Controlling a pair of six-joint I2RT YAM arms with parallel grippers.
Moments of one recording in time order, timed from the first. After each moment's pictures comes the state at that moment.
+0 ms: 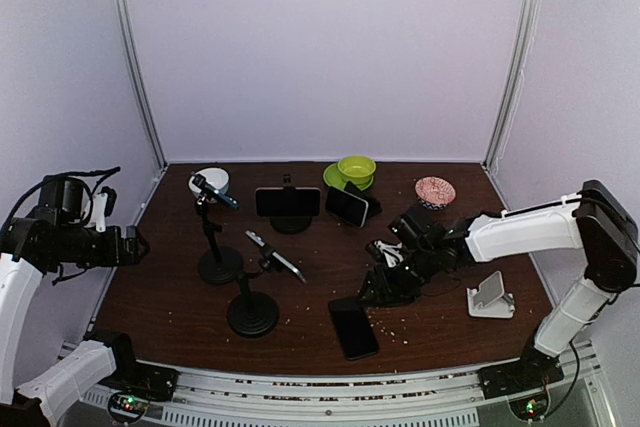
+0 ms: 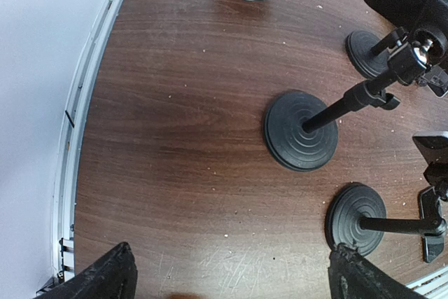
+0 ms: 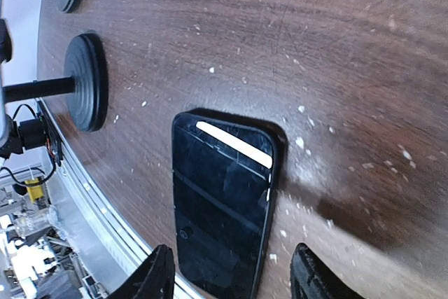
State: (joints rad) left arm -0.01 0.67 0.89 -1.10 0.11 -0.17; right arm 0.81 1.62 0.87 -0.29 -0.46 0.67
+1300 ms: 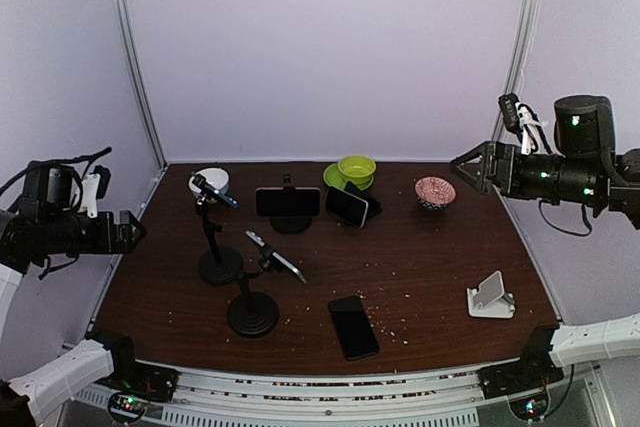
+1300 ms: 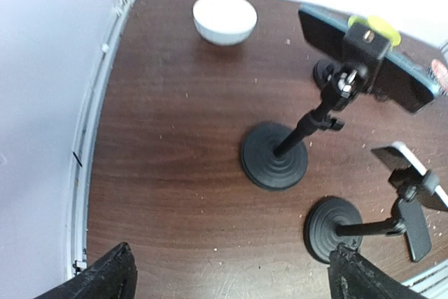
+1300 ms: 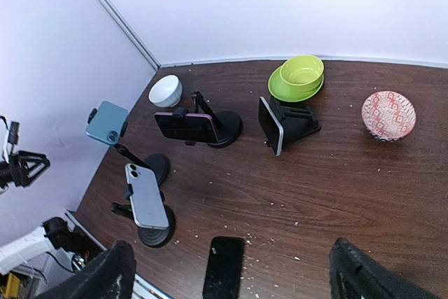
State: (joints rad) left arm -0.18 0.66 1.04 -1.13 0.01 -0.22; right arm 0.81 0.92 1.35 -0.88 0.16 0.54
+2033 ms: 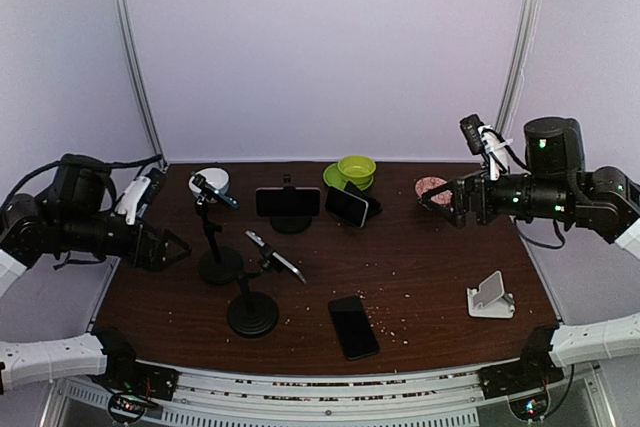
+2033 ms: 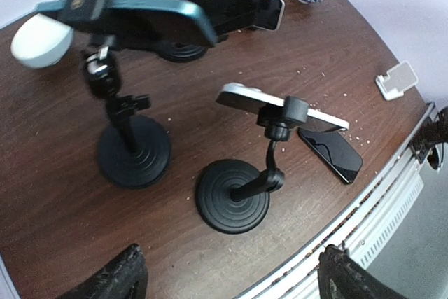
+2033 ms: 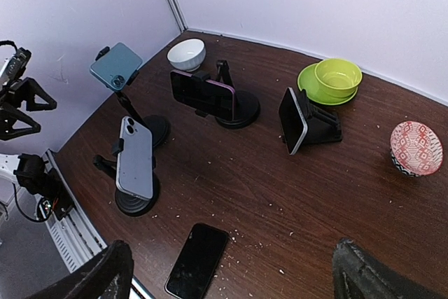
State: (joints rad) left arm -0.64 0.75 1.04 -1.03 0.11 -0.26; right arm 0.82 0.92 1.17 -0.70 0.04 0.28
